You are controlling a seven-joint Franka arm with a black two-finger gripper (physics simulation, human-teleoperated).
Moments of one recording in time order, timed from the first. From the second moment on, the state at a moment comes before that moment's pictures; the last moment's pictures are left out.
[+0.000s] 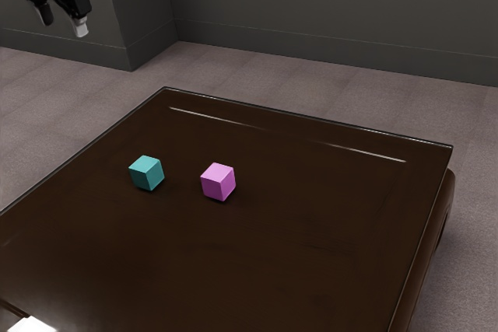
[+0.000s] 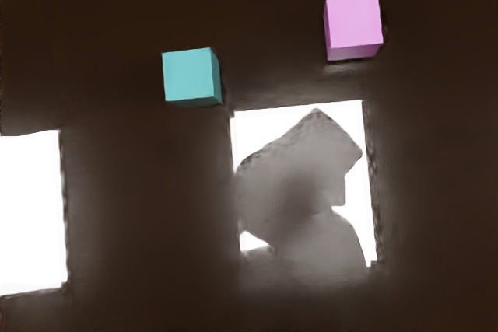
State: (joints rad) arm 0.08 -0.03 0.07 -1.28 0.08 1.32 0.25
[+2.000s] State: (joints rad) arm 0.51 0.65 -0.23 -1.60 0.03 2.25 1.75
